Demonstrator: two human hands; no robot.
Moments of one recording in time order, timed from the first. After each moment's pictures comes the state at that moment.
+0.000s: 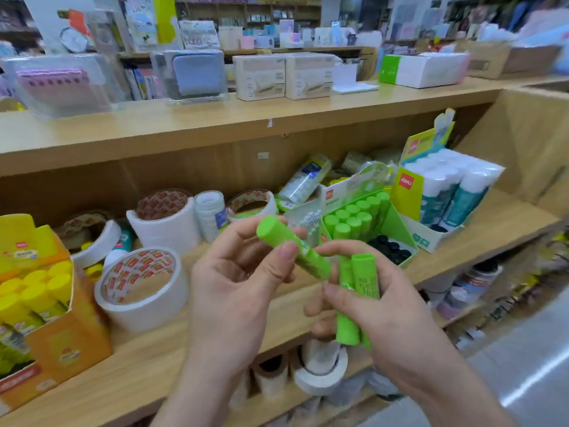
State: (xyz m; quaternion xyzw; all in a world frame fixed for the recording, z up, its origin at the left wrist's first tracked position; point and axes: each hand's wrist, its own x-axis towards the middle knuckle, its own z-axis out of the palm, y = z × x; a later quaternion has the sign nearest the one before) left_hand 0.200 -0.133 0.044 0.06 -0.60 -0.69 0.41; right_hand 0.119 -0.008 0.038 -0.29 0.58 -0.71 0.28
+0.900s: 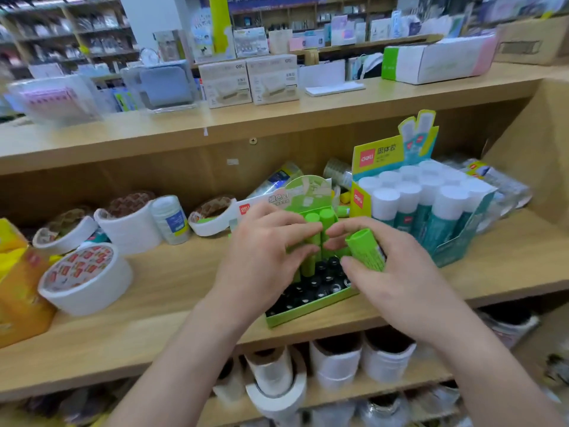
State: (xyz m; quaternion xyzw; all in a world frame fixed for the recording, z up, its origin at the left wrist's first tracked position) left_hand 0.058 -0.092 0.031 0.11 -0.92 -0.05 0.38; right_hand -0.050 0.059 0.038 -0.48 0.71 -0.49 0.11
